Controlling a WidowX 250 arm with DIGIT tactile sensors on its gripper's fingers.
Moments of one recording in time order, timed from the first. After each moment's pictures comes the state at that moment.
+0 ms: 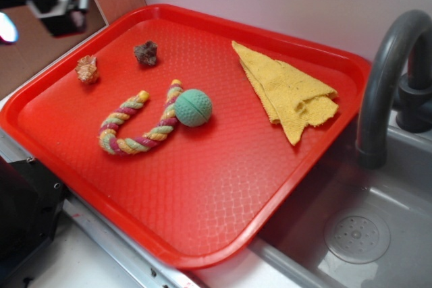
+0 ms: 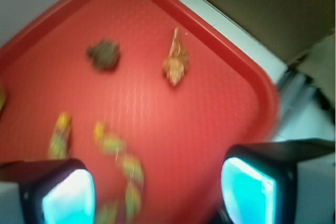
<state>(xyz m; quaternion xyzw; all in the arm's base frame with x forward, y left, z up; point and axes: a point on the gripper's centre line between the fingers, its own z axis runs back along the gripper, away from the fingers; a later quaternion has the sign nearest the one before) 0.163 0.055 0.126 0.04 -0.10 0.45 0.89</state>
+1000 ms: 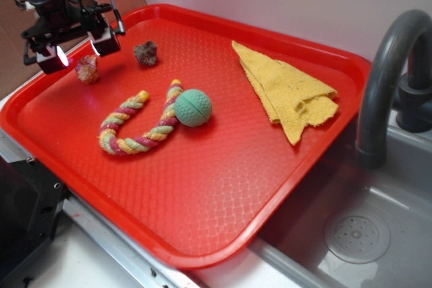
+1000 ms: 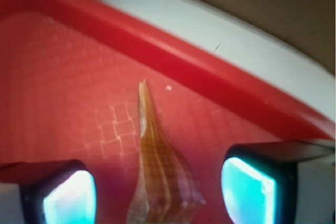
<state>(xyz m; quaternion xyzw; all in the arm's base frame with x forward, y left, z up) 0.210 0.134 0.032 0.05 -0.09 0.51 0.85</state>
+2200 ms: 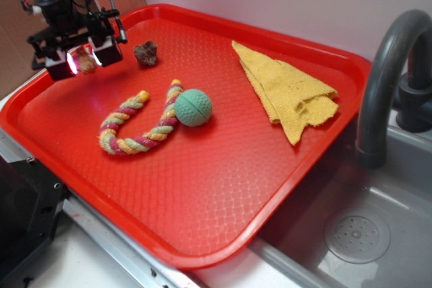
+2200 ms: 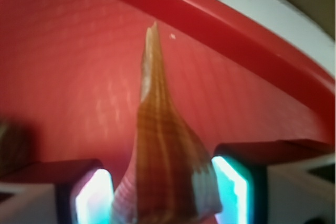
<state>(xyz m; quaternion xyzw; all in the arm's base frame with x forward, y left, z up) 0.206 0.102 0.064 0.02 -0.04 0.49 0.87</state>
